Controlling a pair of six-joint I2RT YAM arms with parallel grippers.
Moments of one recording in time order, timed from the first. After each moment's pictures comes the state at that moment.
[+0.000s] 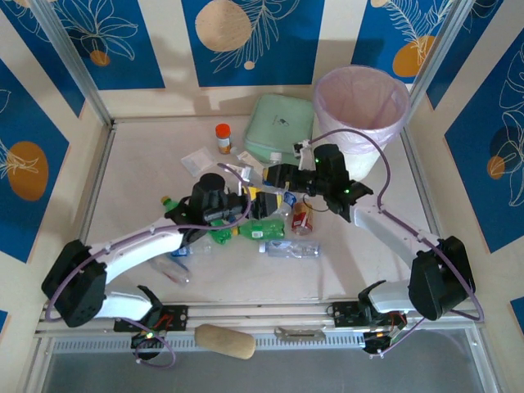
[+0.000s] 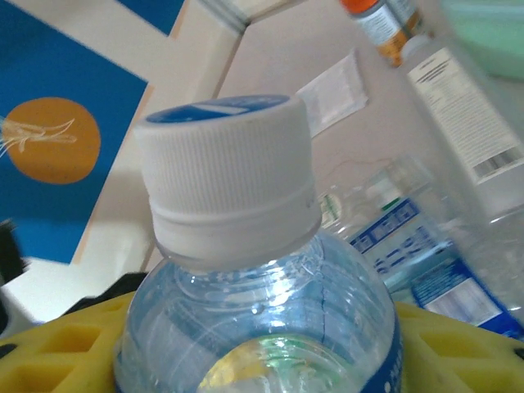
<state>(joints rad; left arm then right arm) -0.74 1.30 0.78 0.24 0.33 -0.60 0.48 1.34 0.95 -0.06 -0.46 0.65</state>
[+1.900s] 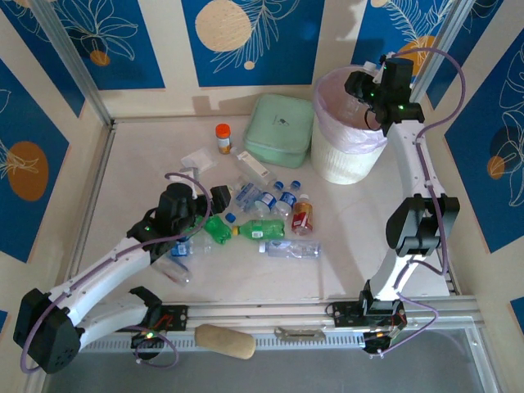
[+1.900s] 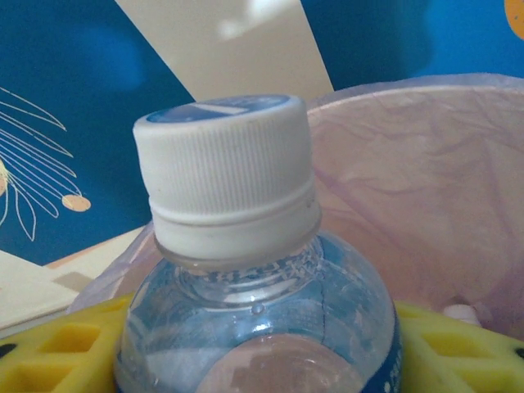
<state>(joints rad) -0.59 1.00 0.66 -0.13 -0.16 -0.61 -0.01 1.79 1.86 -0.48 -0.12 0.44</state>
